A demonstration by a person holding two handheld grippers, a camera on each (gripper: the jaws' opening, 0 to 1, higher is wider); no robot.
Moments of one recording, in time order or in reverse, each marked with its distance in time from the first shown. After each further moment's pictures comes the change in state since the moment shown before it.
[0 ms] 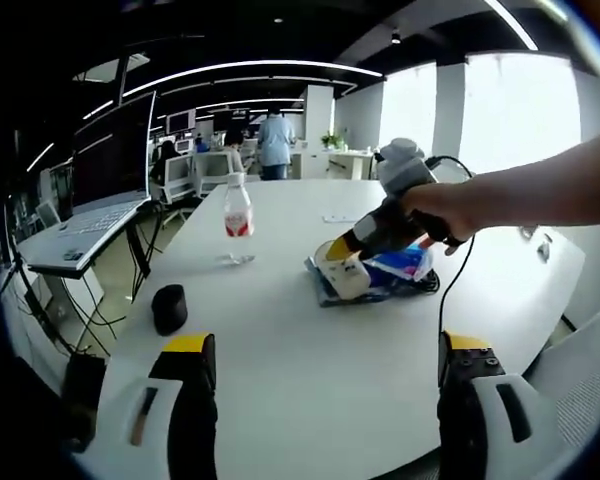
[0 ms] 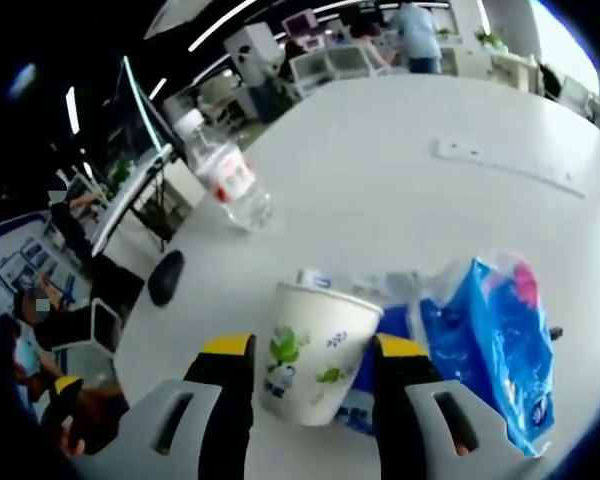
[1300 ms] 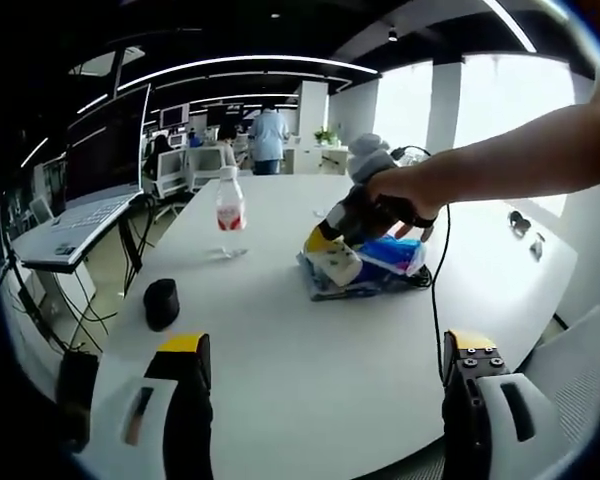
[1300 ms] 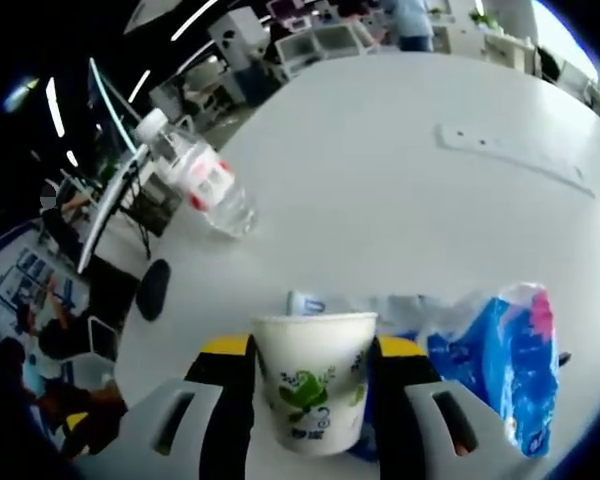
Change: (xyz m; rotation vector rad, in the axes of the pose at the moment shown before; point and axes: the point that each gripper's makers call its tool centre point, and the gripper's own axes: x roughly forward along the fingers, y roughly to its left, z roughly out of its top) left arm 0.005 -0.003 -0.008 -0.009 0.024 -0.037; right arm 0.021 -0.007 0.016 0.042 0.088 -0.025
